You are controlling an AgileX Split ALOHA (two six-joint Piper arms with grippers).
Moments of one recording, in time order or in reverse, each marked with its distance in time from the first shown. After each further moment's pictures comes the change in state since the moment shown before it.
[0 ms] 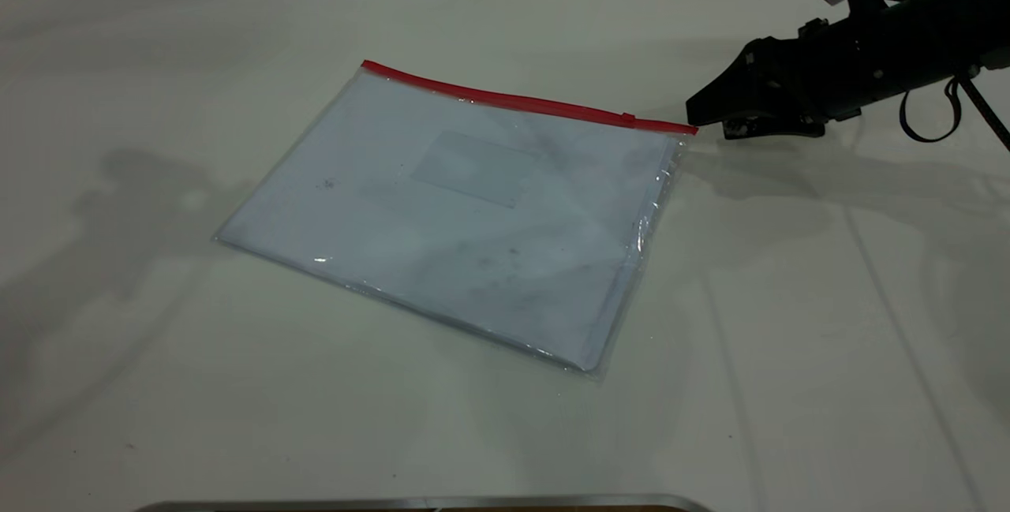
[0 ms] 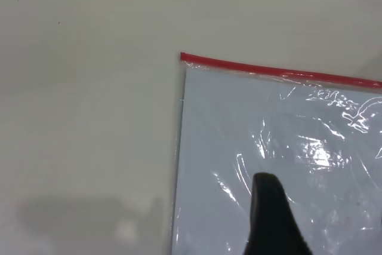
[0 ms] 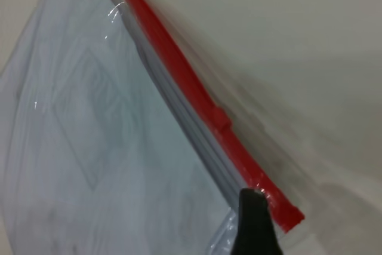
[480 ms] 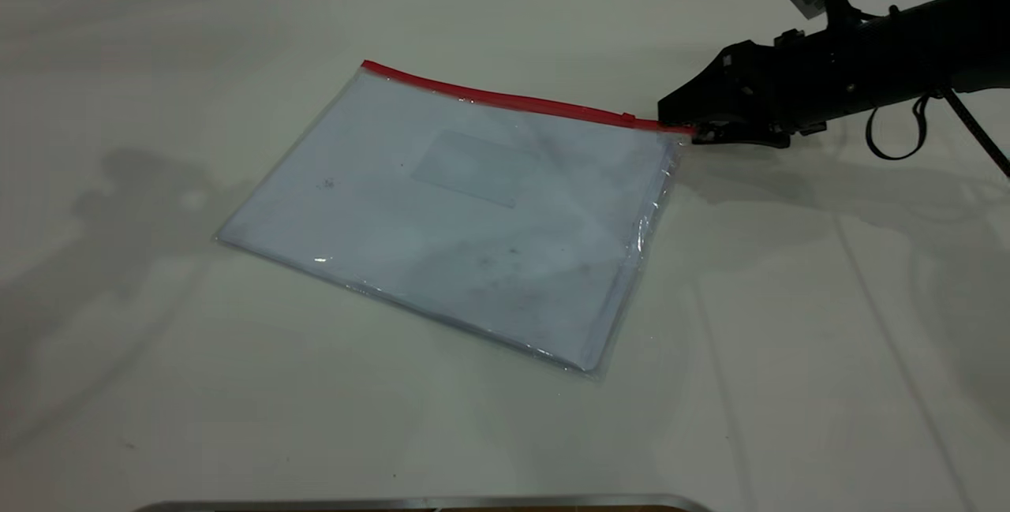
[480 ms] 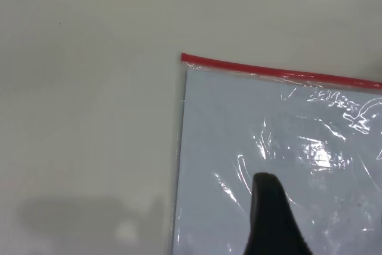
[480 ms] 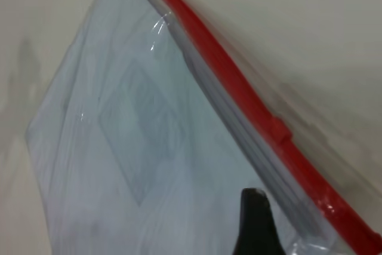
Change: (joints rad) left arm 0.000 0.000 0.000 0.000 -0.002 0.000; right arm 0.028 0.037 -0.002 0.101 0.068 -0.045
